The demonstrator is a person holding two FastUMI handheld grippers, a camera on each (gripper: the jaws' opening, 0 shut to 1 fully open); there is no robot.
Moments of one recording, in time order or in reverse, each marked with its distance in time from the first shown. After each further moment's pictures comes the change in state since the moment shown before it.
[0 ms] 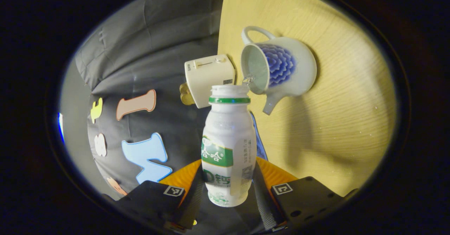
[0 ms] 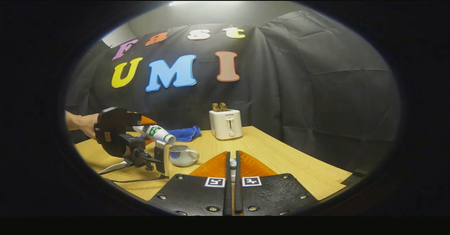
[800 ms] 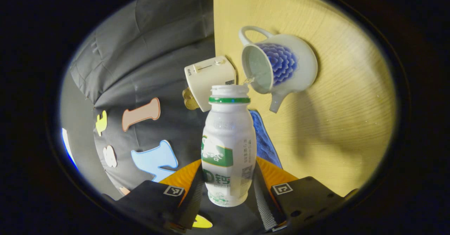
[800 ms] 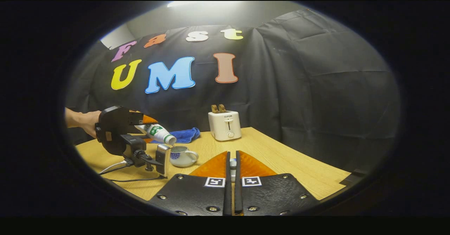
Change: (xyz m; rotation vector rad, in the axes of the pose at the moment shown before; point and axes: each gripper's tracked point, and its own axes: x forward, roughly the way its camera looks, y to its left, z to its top) left arm -0.002 0.015 0.002 0.107 0.001 0.032; right arm -0.007 -0.003 0.005 0.002 -0.022 -0.007
